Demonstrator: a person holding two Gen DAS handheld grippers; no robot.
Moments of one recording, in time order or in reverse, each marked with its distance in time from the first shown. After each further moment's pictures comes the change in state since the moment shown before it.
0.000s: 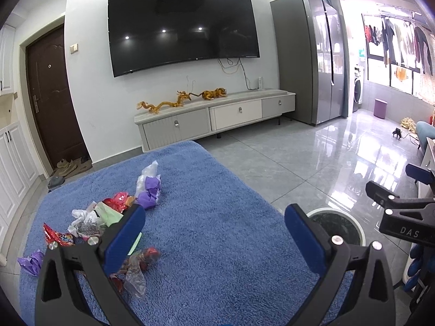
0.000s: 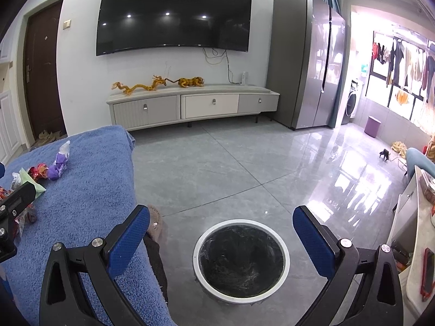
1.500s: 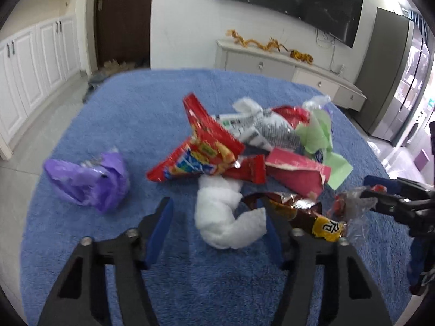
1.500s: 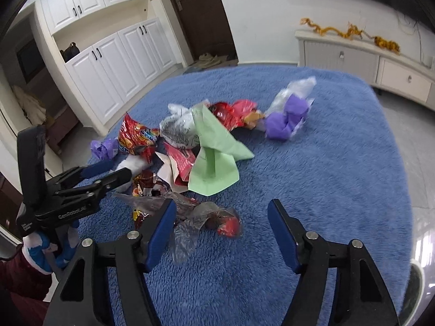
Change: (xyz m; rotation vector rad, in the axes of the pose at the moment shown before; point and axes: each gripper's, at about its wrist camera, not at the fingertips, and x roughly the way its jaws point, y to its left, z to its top) left arm 0.022 0.243 -0.113 -0.437 0.311 0.136; right arm 0.066 0.277 -0.003 -0.369 0.376 0.890
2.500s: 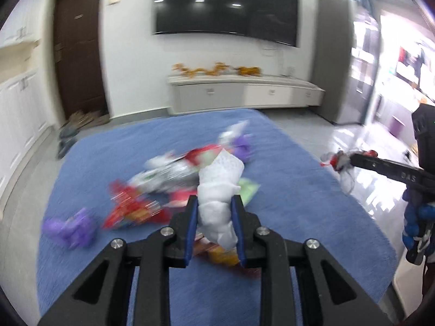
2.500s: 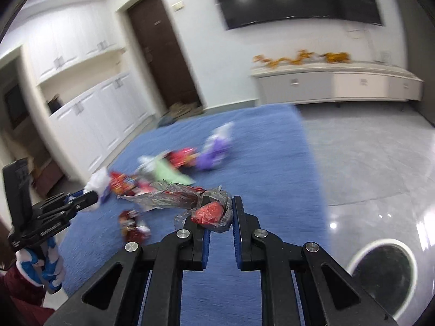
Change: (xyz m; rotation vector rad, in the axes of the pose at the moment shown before) left arm -0.073 -0.103 0.009 0.272 -0.158 -0.135; right arm -0.125 -0.072 -0.040 0.171 -0.287 -0.131
